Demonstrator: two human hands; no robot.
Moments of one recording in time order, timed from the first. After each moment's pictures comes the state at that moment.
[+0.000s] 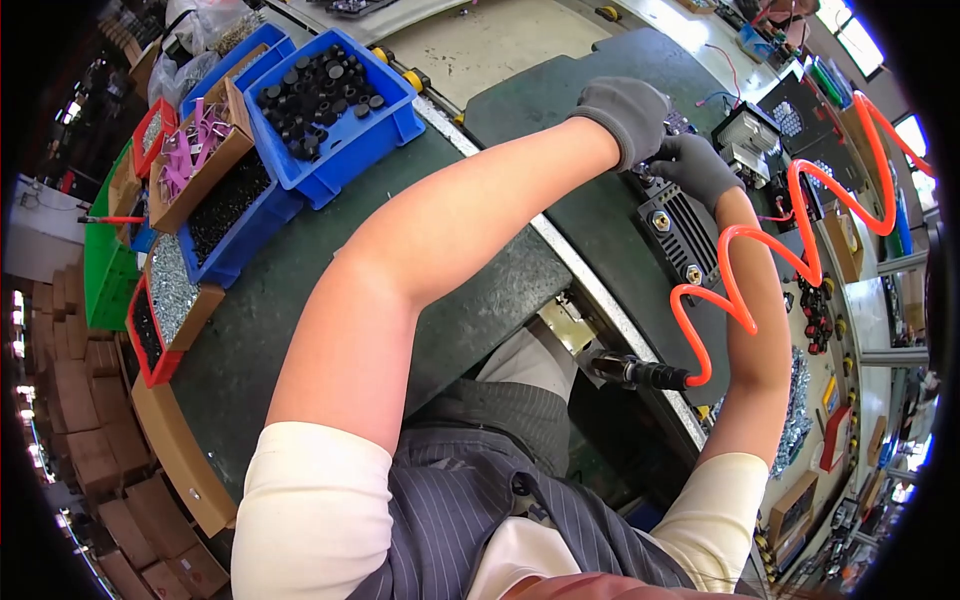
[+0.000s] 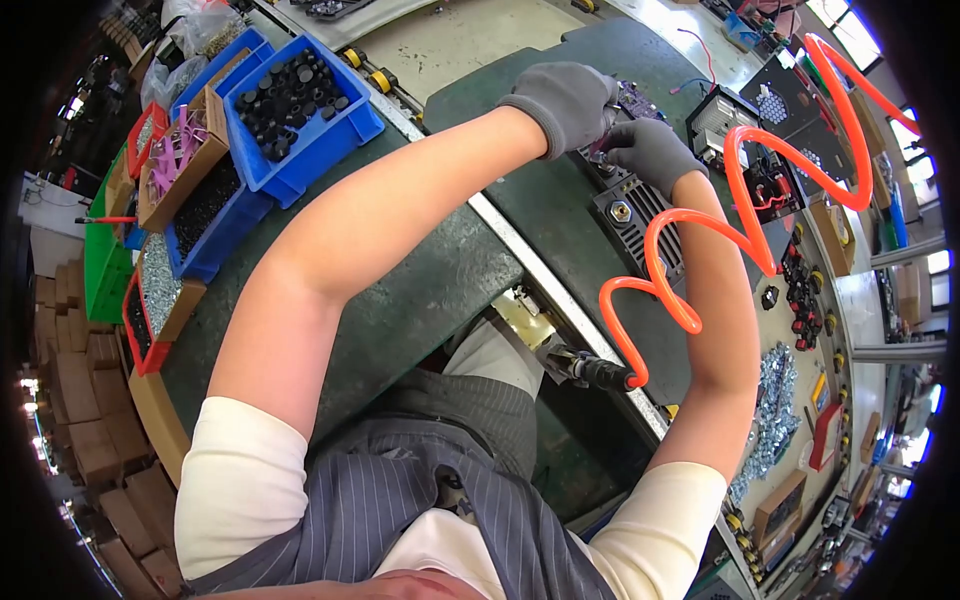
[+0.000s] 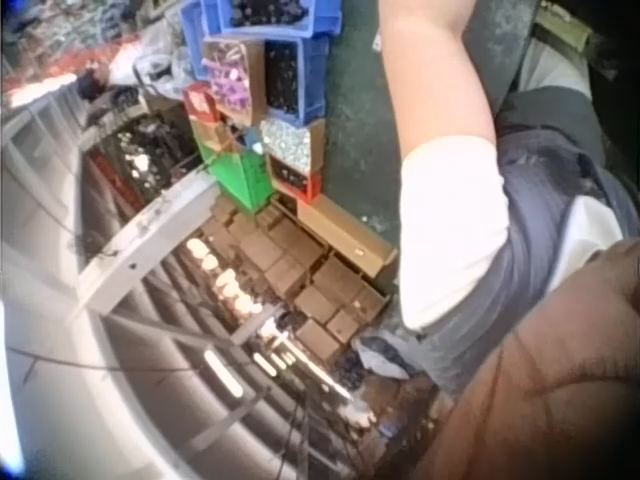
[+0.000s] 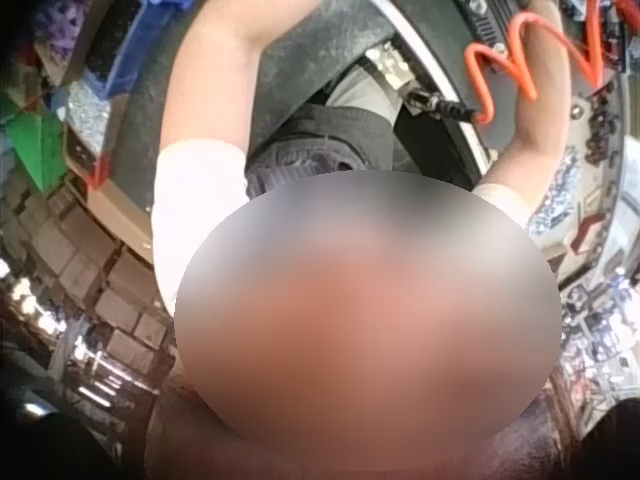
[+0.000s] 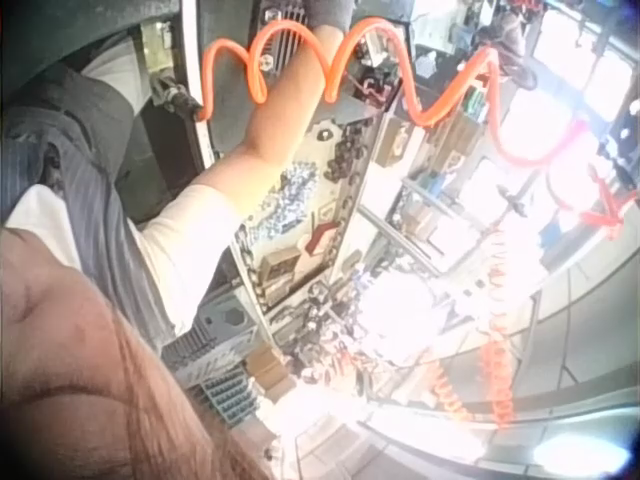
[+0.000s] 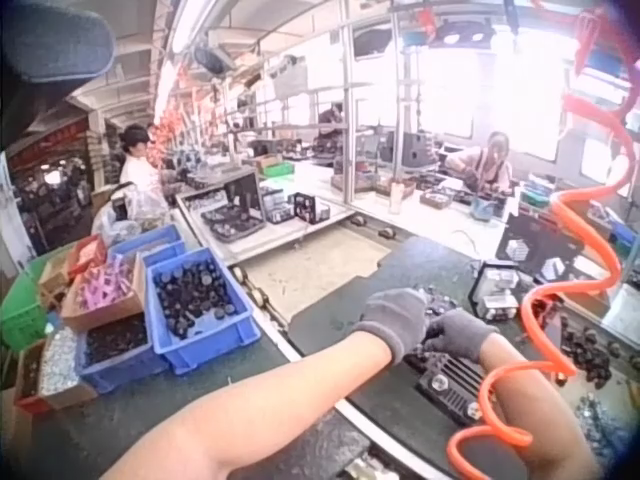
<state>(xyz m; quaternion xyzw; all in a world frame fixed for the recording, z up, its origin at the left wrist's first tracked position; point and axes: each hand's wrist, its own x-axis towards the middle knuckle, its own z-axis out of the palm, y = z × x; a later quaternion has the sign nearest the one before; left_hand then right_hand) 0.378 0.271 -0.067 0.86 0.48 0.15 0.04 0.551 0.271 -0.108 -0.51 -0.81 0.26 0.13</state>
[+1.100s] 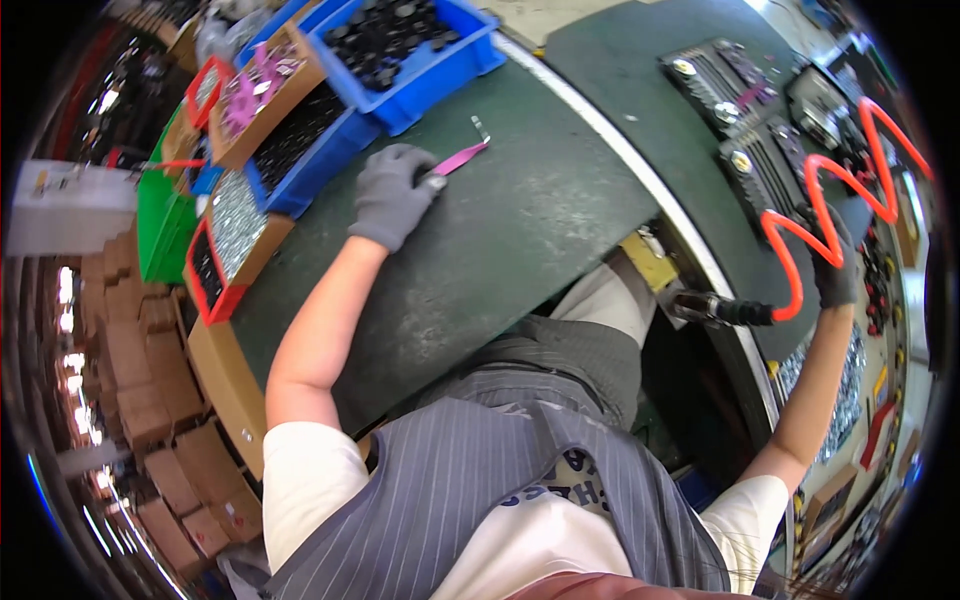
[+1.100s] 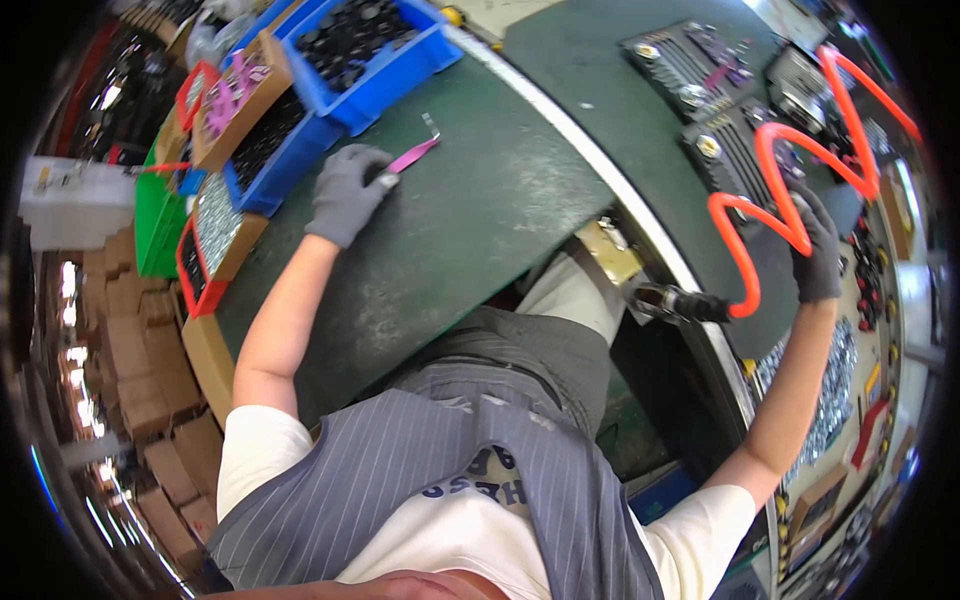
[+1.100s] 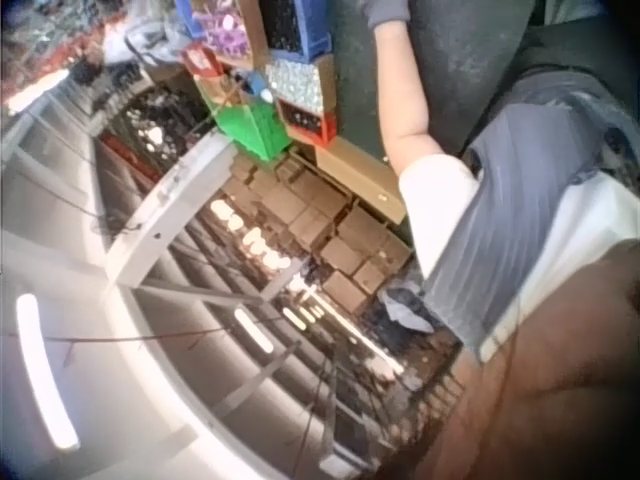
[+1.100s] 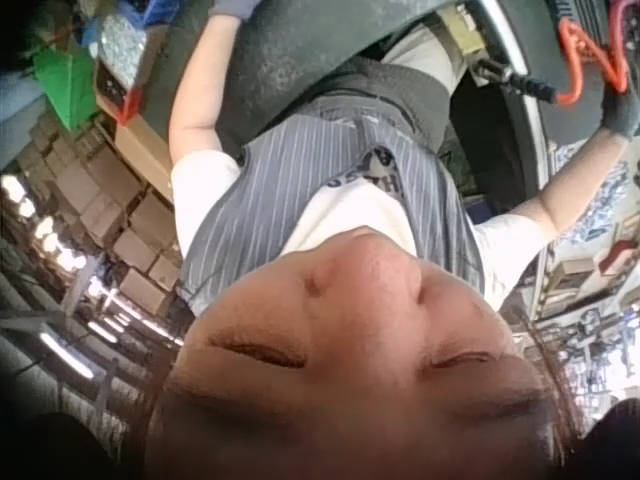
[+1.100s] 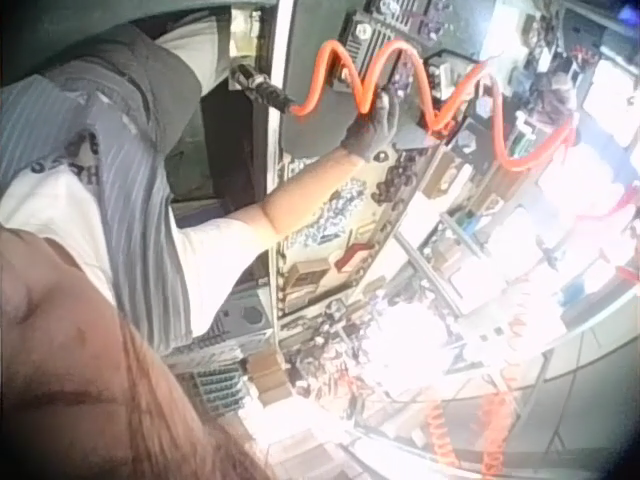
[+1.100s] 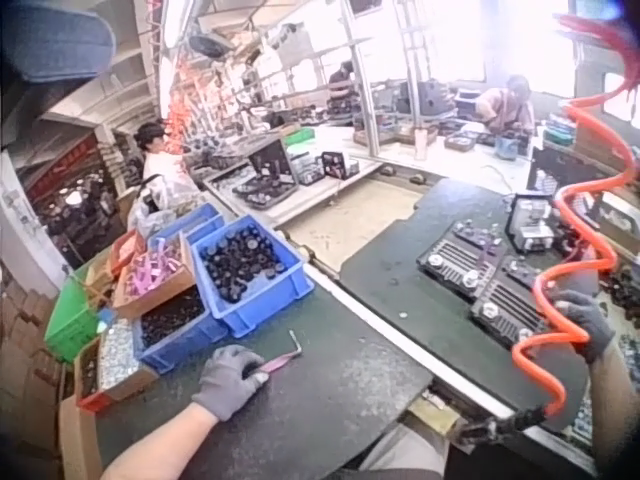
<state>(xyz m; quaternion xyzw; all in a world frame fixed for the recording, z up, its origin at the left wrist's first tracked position) 0.078 0.100 -0.162 0.73 0.66 0.15 0.02 0.665 0.120 -0.148 -0.53 -0.55 0.44 0.47</state>
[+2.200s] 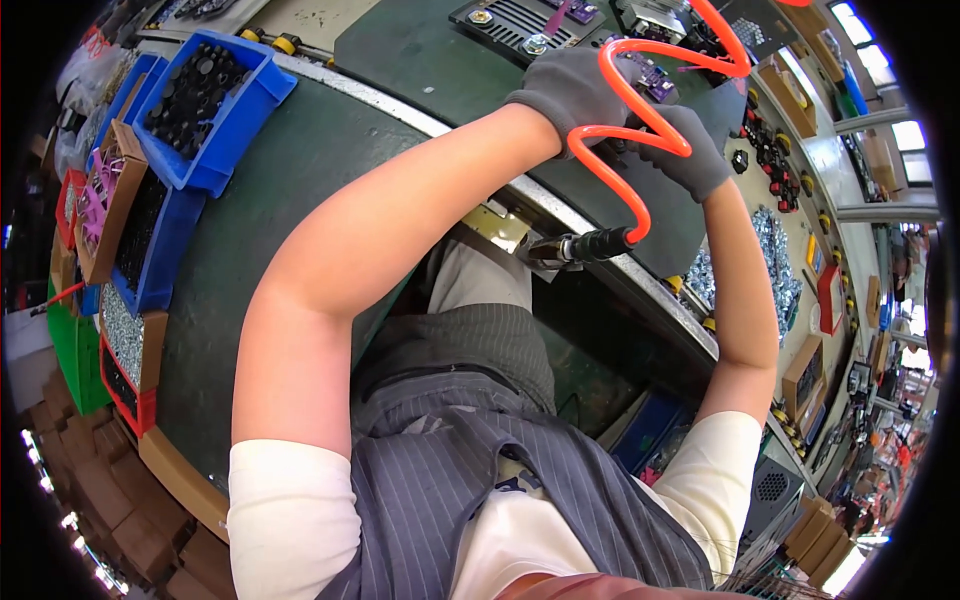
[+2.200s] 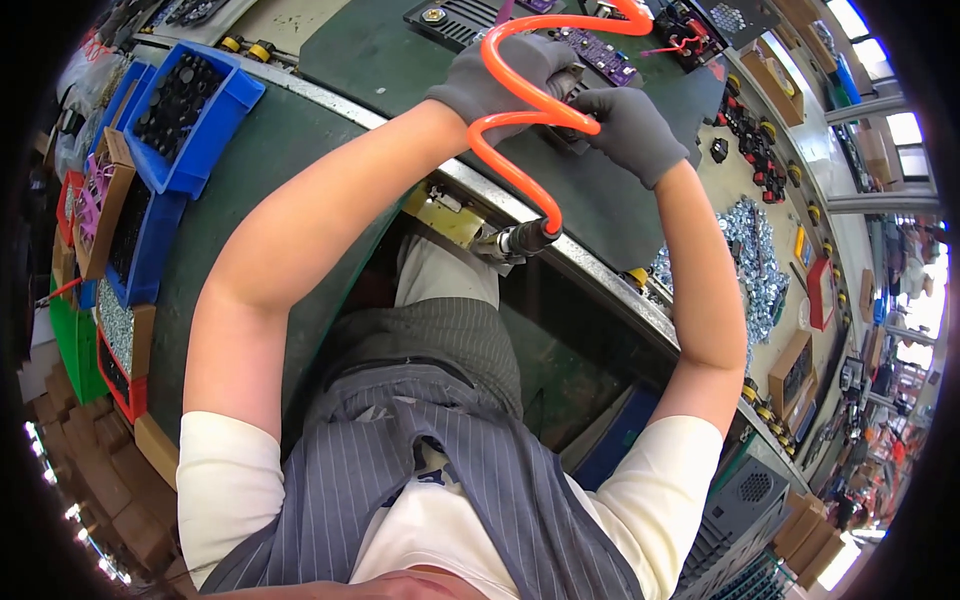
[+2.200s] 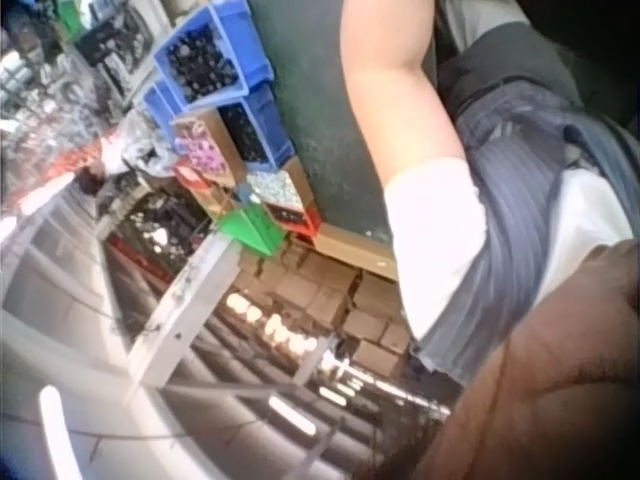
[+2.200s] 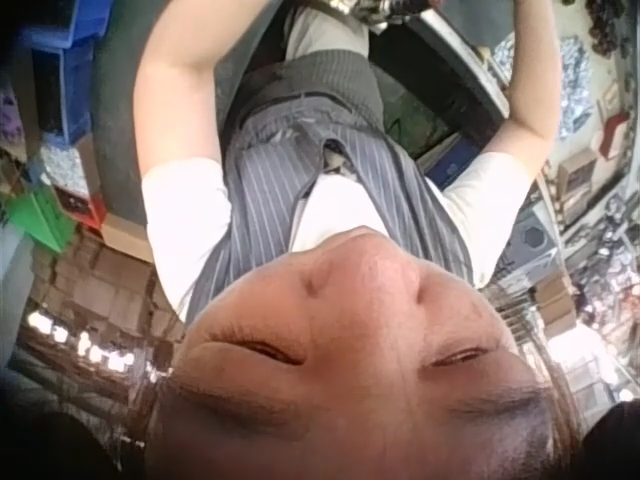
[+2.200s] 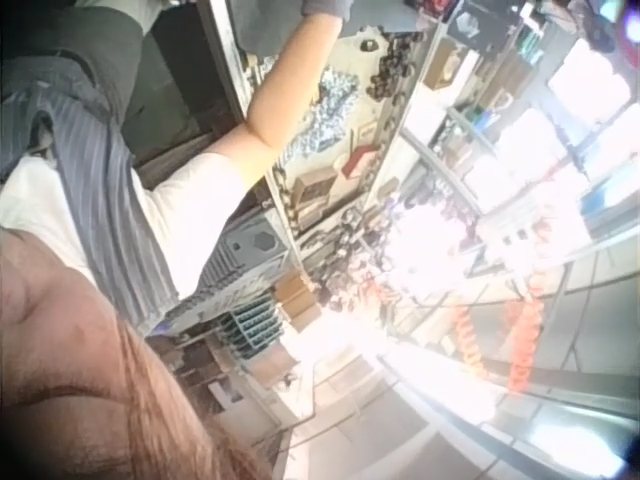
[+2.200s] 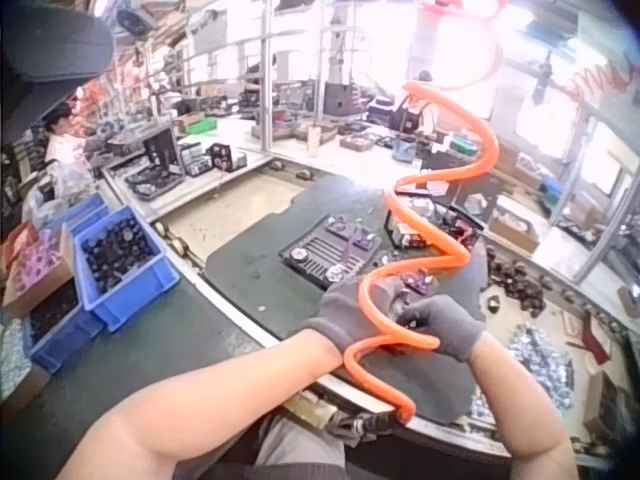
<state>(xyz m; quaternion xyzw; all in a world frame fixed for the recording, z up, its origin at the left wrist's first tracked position) 0.428 0.179 -0.110 0.90 0.33 0.25 0.14 0.606 0.115 -0.112 -0.58 -0.75 0.25 0.21</state>
